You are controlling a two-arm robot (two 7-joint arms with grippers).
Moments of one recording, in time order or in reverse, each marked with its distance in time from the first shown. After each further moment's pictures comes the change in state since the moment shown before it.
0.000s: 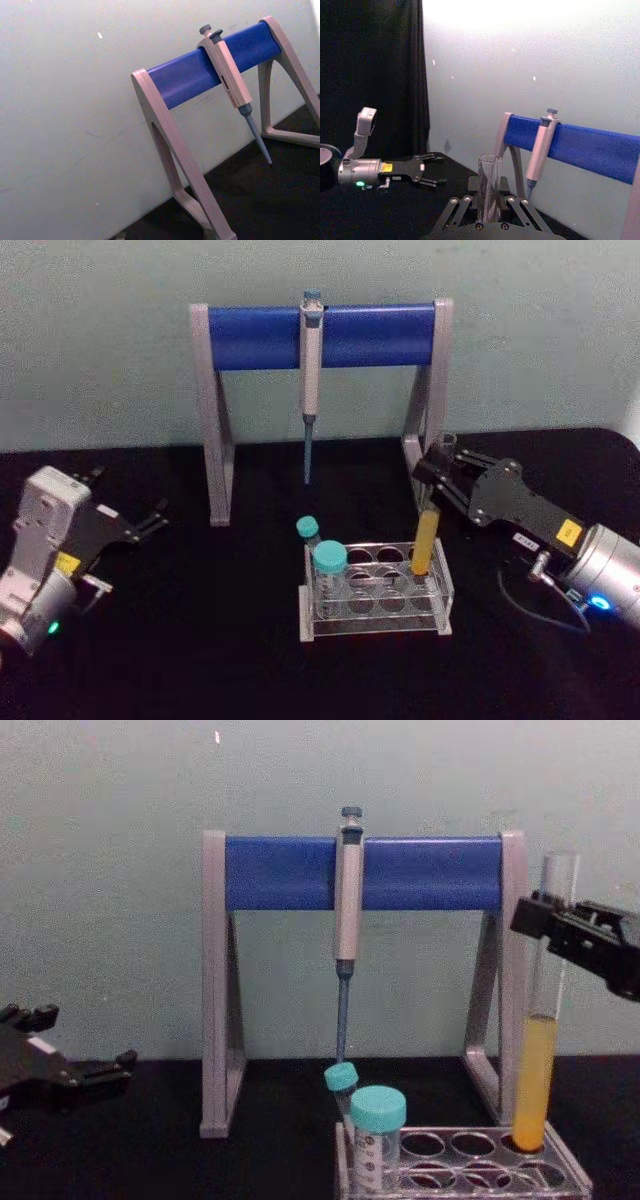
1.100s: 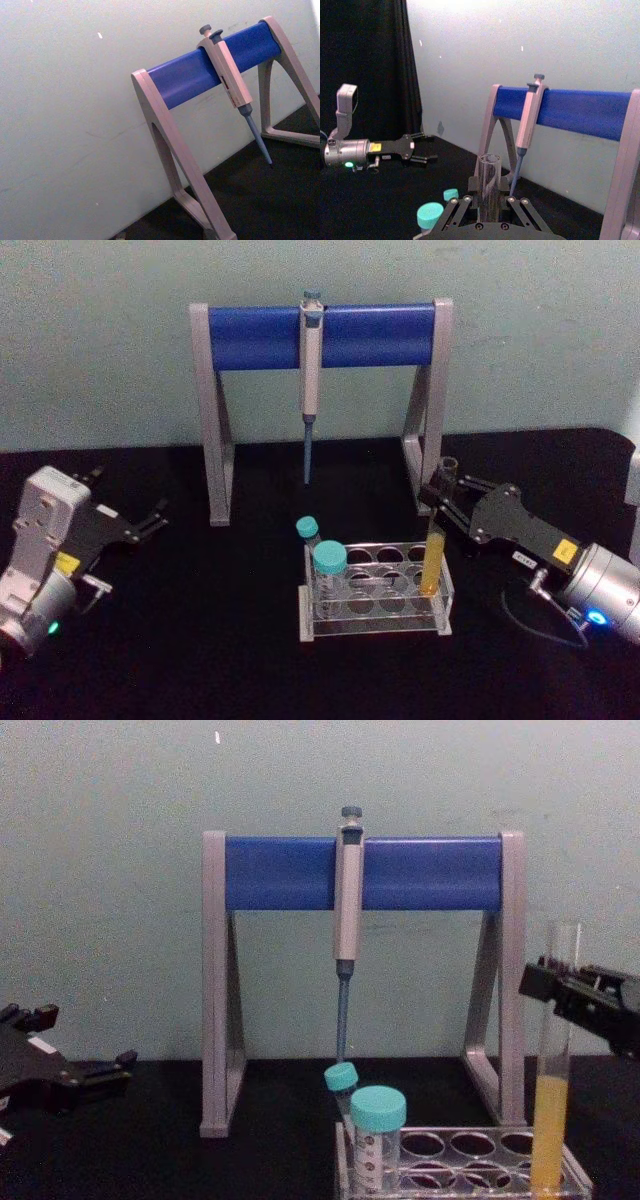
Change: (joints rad) left arm 0.000 0.000 0.000 0.000 0.000 0.000 0.000; right arm 0.005 -0.019 -0.001 0.093 -0.012 0.020 0.009
